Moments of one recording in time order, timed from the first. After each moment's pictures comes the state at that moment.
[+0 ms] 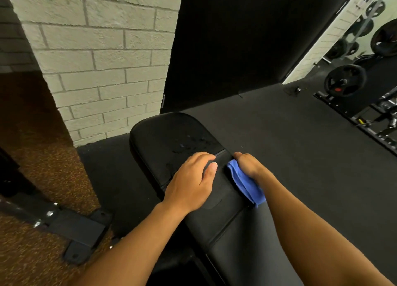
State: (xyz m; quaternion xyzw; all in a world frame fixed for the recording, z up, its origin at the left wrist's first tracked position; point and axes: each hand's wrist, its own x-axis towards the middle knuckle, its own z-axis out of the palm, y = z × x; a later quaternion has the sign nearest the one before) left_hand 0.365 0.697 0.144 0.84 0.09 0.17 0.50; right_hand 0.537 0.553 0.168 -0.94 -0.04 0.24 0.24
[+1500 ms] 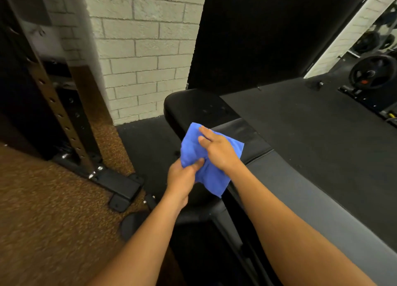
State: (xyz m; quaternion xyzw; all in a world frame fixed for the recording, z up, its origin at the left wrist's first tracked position) left_hand 0.233 0.669 0.119 0.48 0.35 0.13 0.80; right_hand 0.337 0.611 0.173 -0.85 -0.25 0.22 0.40
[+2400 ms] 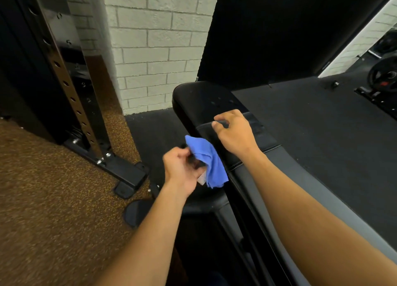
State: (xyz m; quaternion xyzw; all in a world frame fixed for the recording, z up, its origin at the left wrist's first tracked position) left_hand 0.223 0.673 0.118 0.17 0.33 0.15 0.92; right_hand 0.356 0.598 0.192 -0.89 -0.32 0.06 0.32
